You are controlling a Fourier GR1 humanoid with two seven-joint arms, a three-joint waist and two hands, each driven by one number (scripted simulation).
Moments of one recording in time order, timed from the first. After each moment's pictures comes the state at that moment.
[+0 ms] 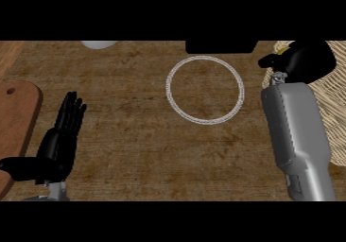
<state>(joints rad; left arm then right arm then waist) 0.00 0.14 -0.07 -1.69 0.10 0.17 0.01 -0.83 -0.05 -0.29 -1.08 1.64 -0.33 1.14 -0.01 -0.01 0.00</state>
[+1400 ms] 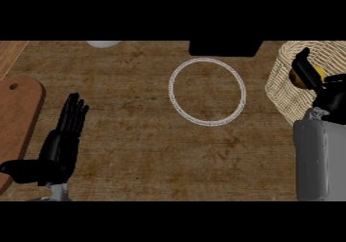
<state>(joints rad) 0.01 0.11 -0.06 -1.69 0.08 0.15 0.00 -0.55 -0.05 -0.43 -1.33 1.47 -0.38 1.00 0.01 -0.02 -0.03</state>
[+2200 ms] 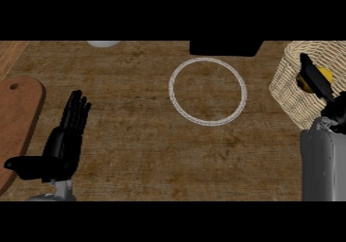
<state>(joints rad) -0.01 0.09 -0.06 -1.68 0.06 0.16 0.00 -0.47 -0.06 -0.41 -1.42 1.47 -0.54 0.93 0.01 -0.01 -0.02</state>
